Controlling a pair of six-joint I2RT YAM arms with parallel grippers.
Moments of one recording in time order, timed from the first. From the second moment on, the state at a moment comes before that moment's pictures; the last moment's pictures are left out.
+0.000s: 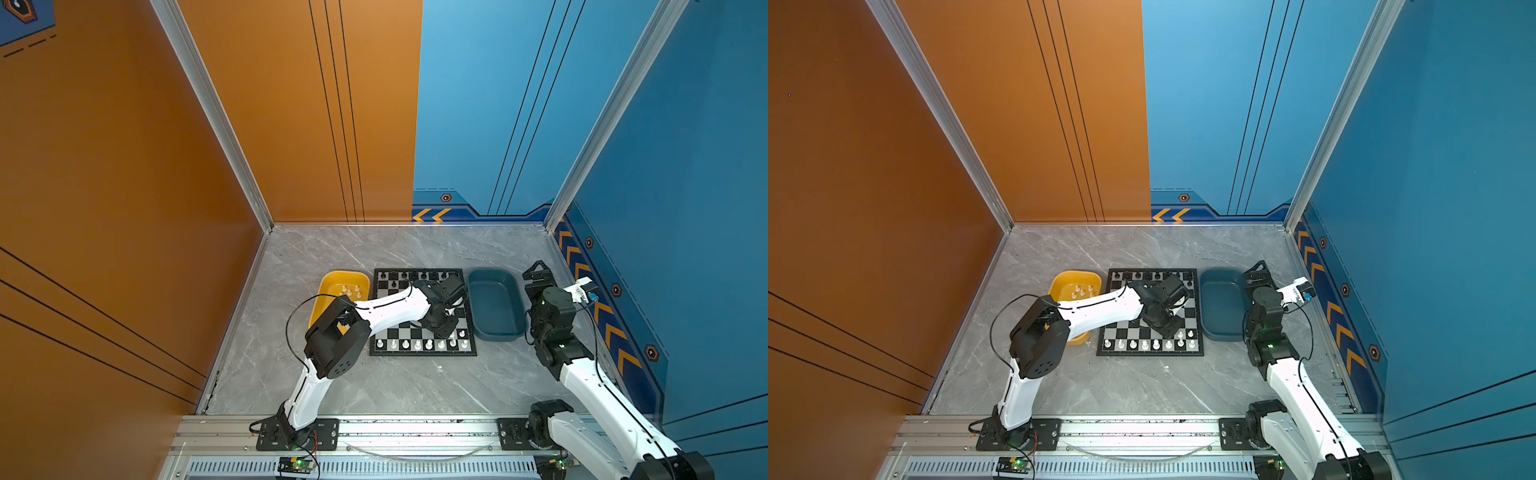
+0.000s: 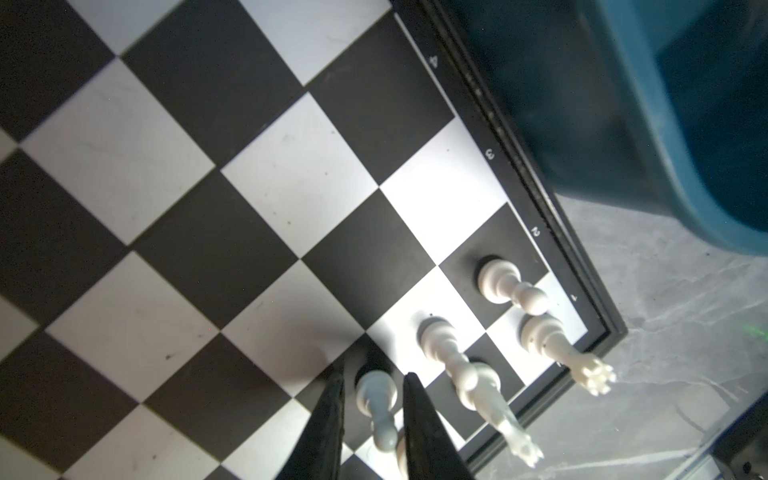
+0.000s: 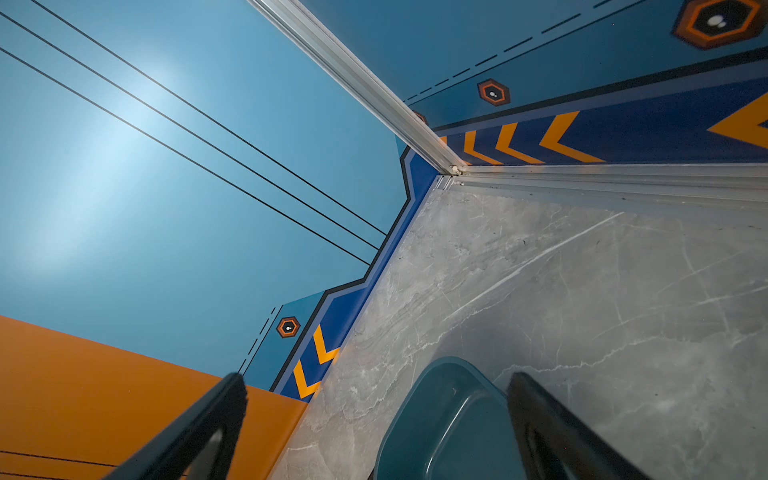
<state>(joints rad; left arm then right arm) -0.94 2.09 1.63 -0.78 0.08 -0.30 0.15 0.88 0.49 0.21 0.53 1.01</state>
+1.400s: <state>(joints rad) -0.28 1.77 1.27 -0.69 -0.23 -0.30 0.15 0.92 0.49 0.21 0.51 1.01</state>
